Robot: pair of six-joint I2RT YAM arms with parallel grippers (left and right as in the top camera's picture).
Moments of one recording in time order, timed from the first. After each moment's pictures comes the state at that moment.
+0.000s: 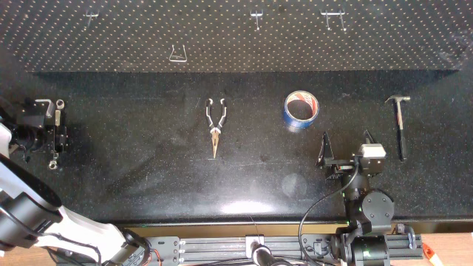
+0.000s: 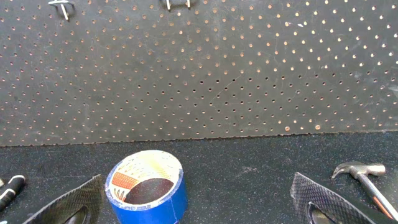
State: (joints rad) left arm 0.78 1.90 1.24 -0.77 0.17 0.74; right arm 0.02 0.01 0.01 -0.07 -0.02 0.07
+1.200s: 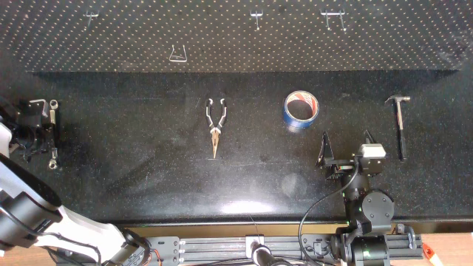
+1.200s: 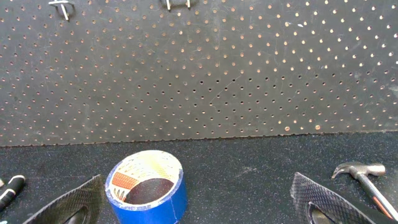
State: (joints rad) left arm 0.78 1.90 1.24 -0.76 0.14 0.60; right arm 0.02 0.01 0.01 -0.07 -0.02 0.07
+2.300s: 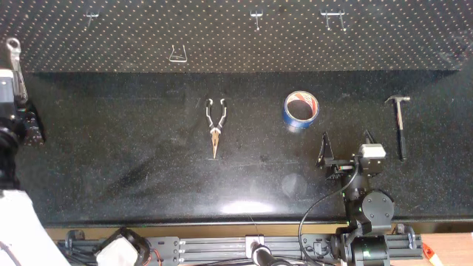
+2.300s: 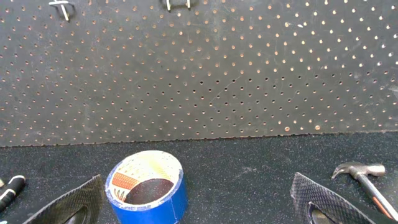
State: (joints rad) left arm 0.69 1.10 1.23 -0.82 0.40 0.48; right arm 0.02 0.01 0.01 -0.07 -0.02 0.07
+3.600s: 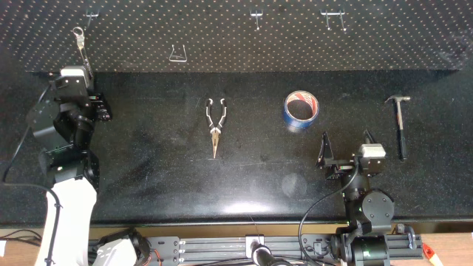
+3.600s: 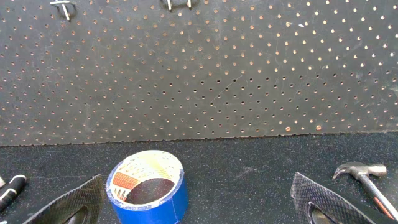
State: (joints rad) left arm 0.32 1.16 0.58 0.25 0.28 0.13; right arm 0.02 0.01 0.01 -0.07 -0.03 0.07
